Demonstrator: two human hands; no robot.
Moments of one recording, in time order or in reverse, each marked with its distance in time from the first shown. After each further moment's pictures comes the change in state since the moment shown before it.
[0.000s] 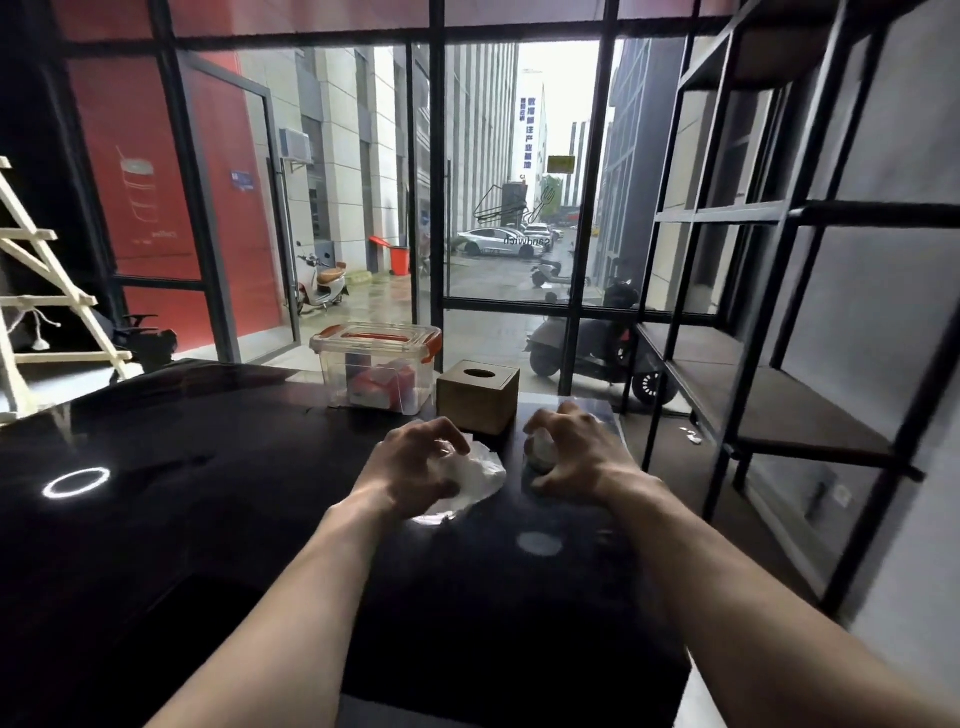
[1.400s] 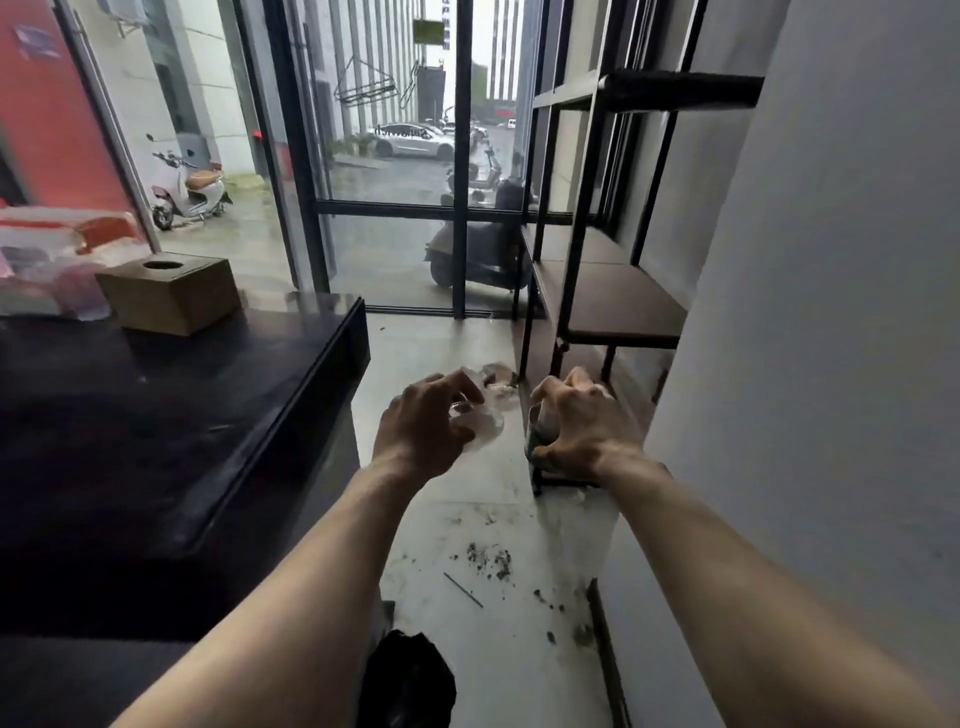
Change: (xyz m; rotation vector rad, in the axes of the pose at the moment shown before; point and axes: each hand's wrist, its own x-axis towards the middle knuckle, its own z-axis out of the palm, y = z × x) left_hand 0.014 0.308 0.333 -0.041 0.002 0.079; right_hand -0.169 0.382 -0.063 -0.064 -0.015 0.276
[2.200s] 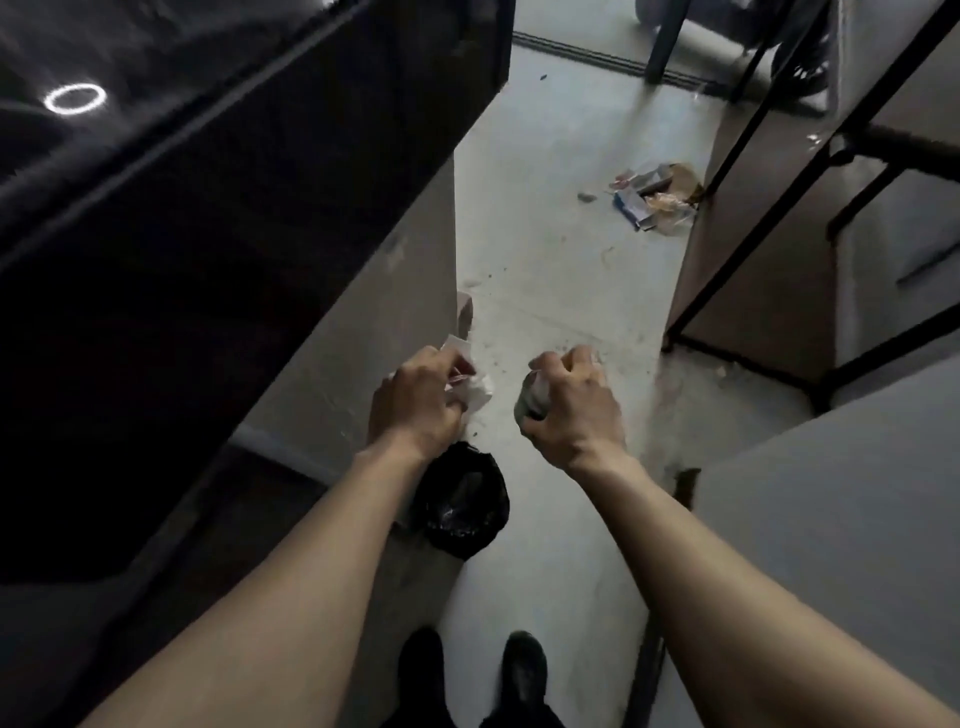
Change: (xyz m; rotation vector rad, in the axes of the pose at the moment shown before) left_hand -0.035 -0.244 0.175 0.153 -0.063 -0.556; right_hand 0.095 -0.012 0.334 0.112 -0.378 -0.173
